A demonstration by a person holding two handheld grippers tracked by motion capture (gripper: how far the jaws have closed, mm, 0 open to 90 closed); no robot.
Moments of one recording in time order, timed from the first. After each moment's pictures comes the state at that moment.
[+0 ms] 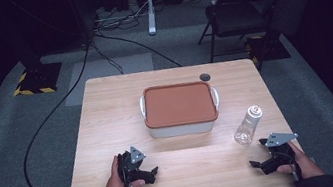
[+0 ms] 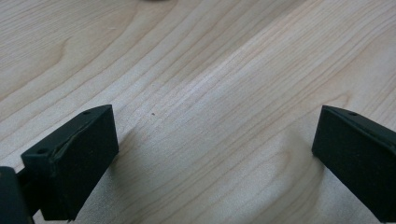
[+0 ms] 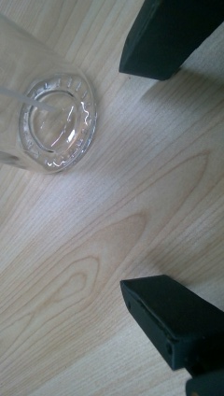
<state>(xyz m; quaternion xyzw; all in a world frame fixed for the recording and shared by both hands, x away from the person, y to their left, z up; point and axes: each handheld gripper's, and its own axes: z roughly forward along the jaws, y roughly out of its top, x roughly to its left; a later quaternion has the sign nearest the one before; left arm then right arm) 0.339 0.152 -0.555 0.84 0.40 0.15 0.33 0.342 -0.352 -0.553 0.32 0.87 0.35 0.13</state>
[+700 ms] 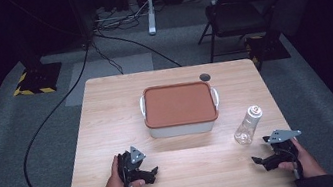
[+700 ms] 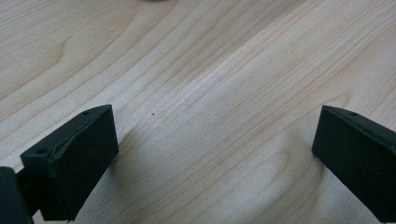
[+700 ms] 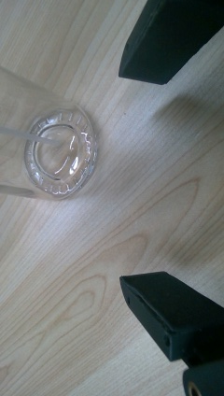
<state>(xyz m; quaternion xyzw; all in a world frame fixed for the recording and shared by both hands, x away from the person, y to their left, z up) 0.339 0.152 -0.555 0.84 0.40 0.15 0.33 0.344 -0.357 -0.540 0.35 0.86 0.34 0.15</state>
